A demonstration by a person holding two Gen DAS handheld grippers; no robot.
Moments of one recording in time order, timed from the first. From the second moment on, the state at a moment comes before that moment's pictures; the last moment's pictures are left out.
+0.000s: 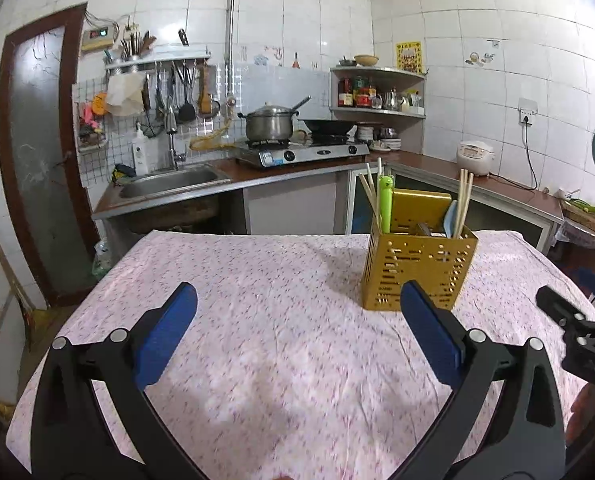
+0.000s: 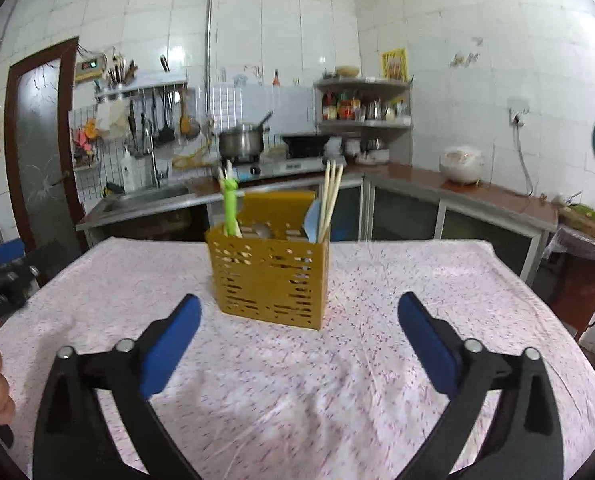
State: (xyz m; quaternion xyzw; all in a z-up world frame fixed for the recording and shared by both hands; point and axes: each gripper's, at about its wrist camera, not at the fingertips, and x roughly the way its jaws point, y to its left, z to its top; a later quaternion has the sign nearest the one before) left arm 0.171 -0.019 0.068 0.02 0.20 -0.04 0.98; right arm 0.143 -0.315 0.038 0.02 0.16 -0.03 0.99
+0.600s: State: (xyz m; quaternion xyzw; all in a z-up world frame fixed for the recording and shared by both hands) left arm 0.069 -0.015 0.042 0.02 0.18 -0.04 0.98; right arm 0.044 -0.283 0.033 -0.01 0.14 -0.11 0.98
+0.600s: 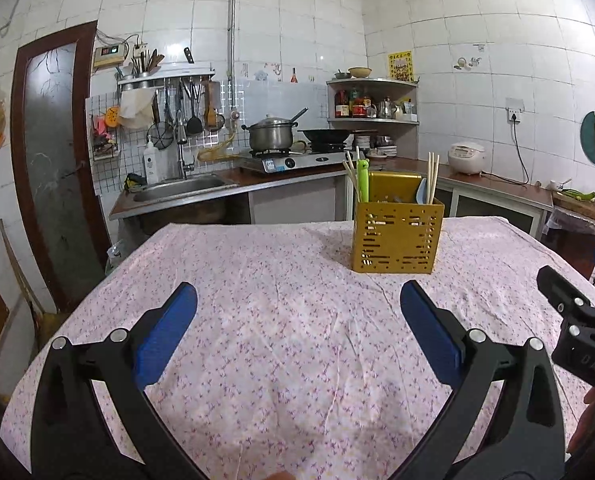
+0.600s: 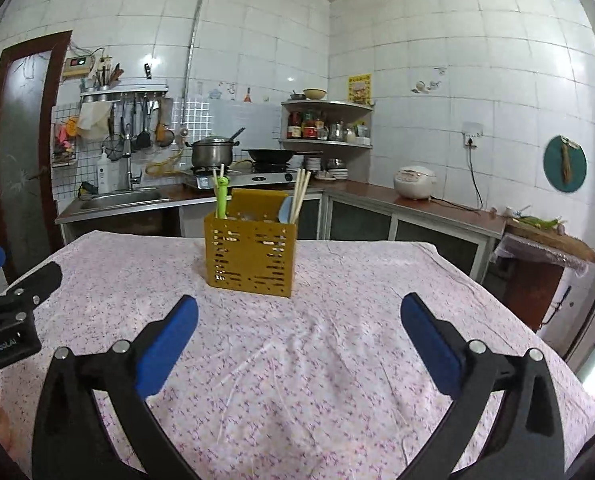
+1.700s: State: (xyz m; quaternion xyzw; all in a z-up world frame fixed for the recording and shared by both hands) left arm 0.063 -0.012 0.029 0.01 0.18 -0.05 0.98; right arm 0.039 -0.295 0.020 0.01 0.16 -0.12 0.98
